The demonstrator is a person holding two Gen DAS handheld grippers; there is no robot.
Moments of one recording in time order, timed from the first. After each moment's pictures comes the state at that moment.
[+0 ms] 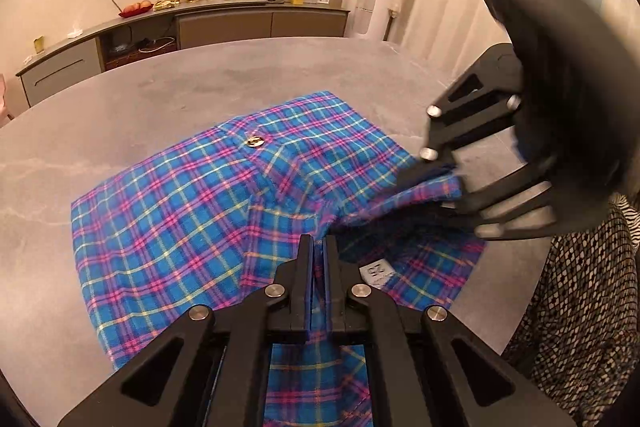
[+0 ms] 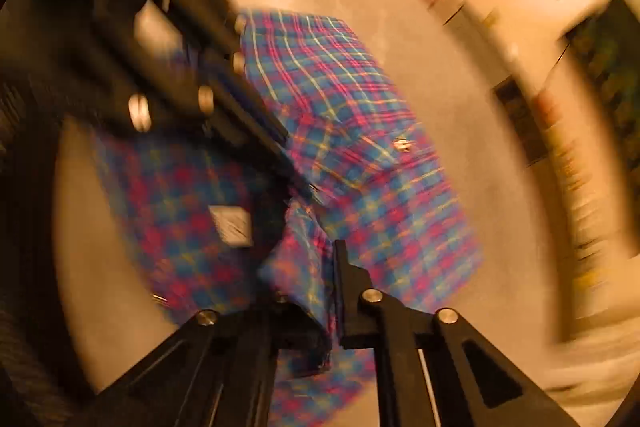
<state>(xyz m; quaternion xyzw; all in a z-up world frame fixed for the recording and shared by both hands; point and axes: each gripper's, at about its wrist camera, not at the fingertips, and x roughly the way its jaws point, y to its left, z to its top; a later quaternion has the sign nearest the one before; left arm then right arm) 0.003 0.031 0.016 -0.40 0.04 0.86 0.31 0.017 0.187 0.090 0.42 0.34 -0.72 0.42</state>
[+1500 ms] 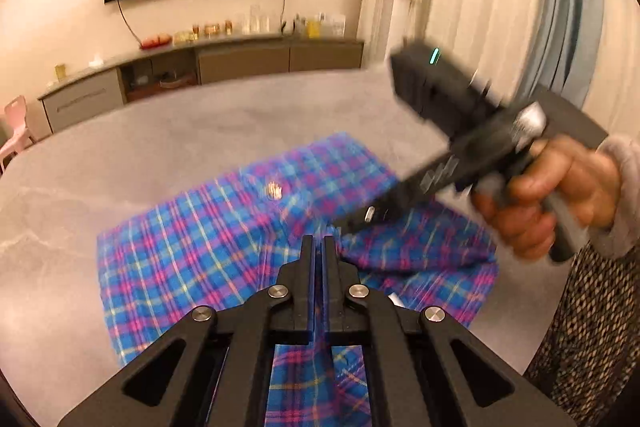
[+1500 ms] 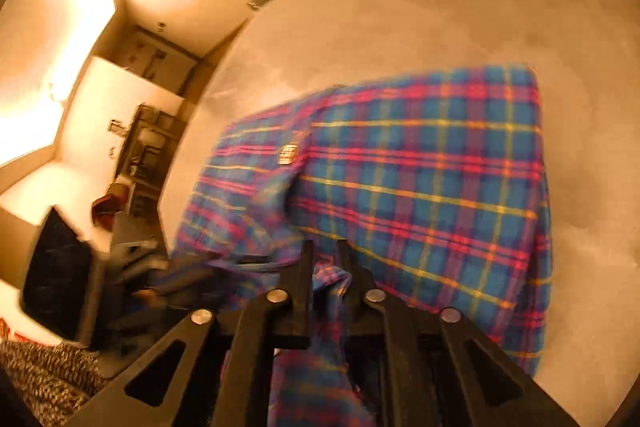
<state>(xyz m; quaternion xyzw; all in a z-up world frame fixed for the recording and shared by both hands) 0.013 0.040 0.037 -0.32 0.06 0.91 0.28 -0.090 0.243 -0.003 0.56 -0.14 -0.74 0.35</state>
